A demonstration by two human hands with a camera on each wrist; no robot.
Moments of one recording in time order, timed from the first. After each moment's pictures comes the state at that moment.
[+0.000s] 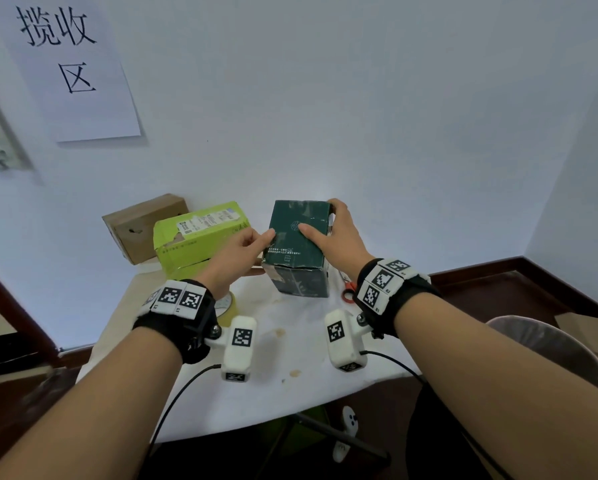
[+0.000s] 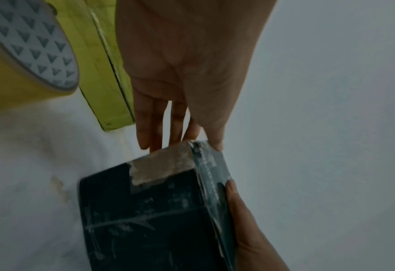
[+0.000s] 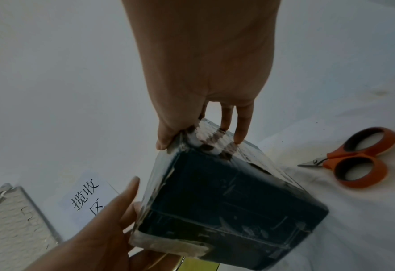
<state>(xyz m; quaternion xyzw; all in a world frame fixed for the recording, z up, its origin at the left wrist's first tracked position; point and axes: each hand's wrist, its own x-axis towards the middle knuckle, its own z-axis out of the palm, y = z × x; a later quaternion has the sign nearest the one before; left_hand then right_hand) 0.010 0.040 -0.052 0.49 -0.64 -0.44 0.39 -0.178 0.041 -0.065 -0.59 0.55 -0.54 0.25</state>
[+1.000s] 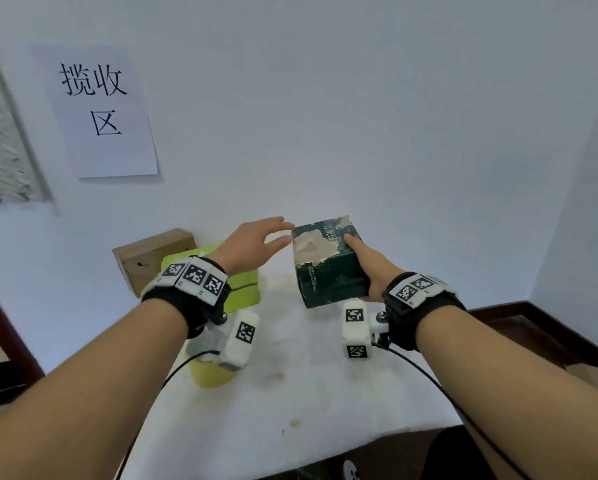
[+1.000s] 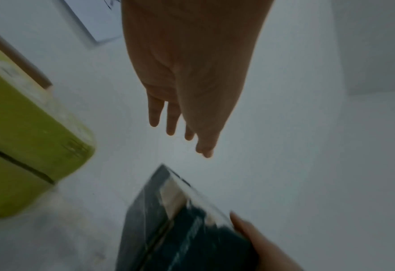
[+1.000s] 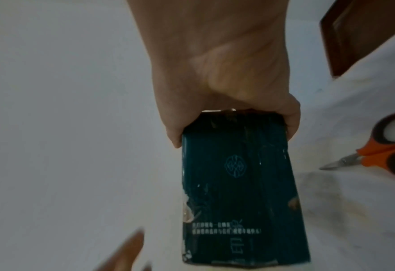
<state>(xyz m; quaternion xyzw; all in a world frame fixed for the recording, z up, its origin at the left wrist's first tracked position) 0.002 0.020 0.031 0.46 -0.85 -0.09 0.24 -0.219 0.027 -0.026 -0.30 0.57 -0.52 0.56</state>
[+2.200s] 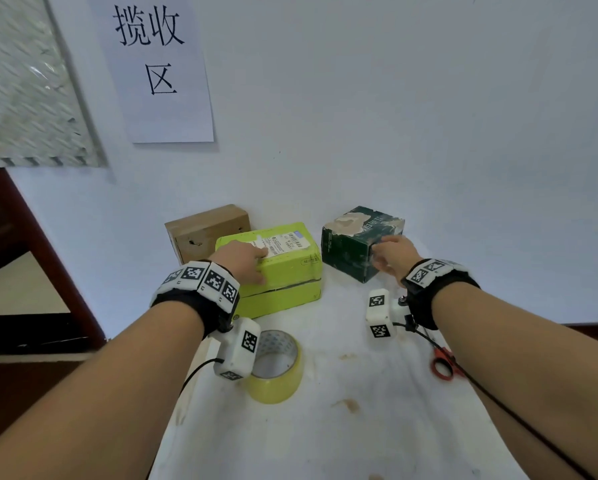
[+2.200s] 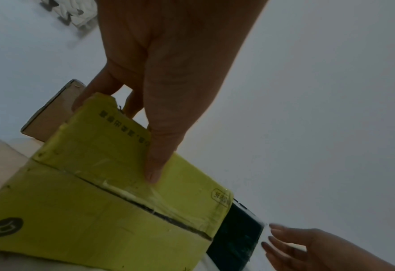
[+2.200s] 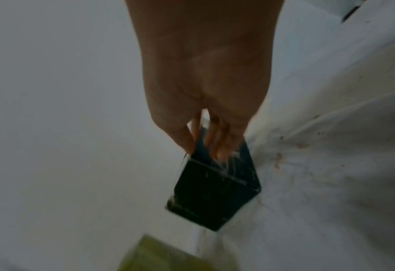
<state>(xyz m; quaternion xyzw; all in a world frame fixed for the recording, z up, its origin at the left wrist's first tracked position) 0.112 -0.053 -0.011 0.66 -0.74 -0.01 -0.08 -0.163 -0.123 -0.075 -0.41 0.65 -0.47 0.43</state>
